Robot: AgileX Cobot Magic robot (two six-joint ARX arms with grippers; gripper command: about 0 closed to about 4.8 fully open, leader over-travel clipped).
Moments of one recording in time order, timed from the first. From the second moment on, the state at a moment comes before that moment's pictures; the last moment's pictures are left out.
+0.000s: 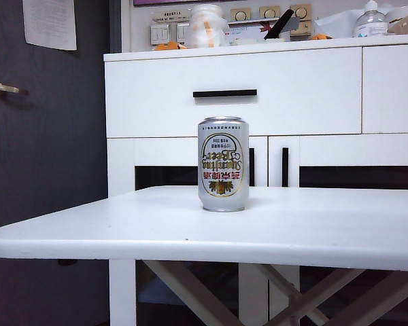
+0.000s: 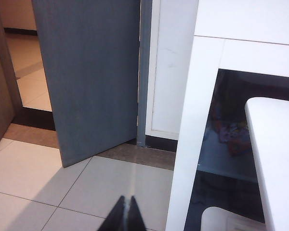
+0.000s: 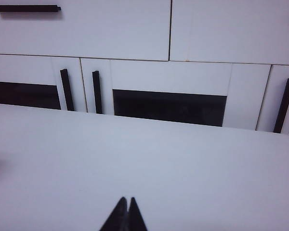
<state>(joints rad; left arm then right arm) 0.06 0.00 0.01 -0.02 -0.02 -0.05 0.06 0.00 0.01 0.04 0.02 0.03</state>
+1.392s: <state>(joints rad) 0.01 0.70 0.74 -0.08 0.26 -0.06 0.06 0.43 0.55 -0.03 -0.10 0.13</state>
